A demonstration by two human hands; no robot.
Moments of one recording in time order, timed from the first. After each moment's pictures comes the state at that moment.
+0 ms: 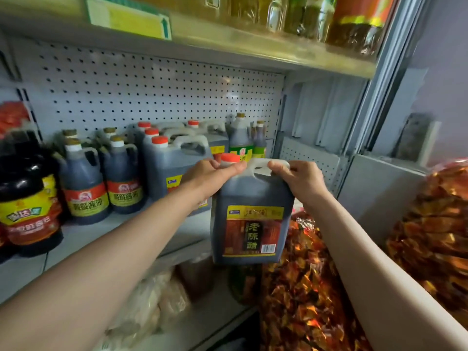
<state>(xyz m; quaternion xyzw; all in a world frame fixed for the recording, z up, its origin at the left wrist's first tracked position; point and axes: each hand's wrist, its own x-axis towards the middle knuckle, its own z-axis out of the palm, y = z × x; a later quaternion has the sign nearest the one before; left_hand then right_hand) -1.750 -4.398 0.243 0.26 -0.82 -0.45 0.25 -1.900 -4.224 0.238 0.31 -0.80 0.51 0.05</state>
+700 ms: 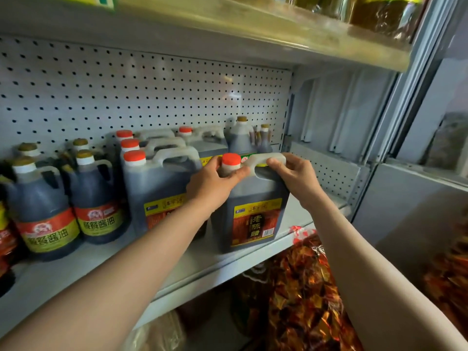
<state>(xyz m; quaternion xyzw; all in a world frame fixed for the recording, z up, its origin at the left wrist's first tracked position) -1.841 -4.430 0.235 0.30 -0.83 -0.35 0.32 -2.008 -4.301 0.225 0.36 -0.70 0.61 -0.01</state>
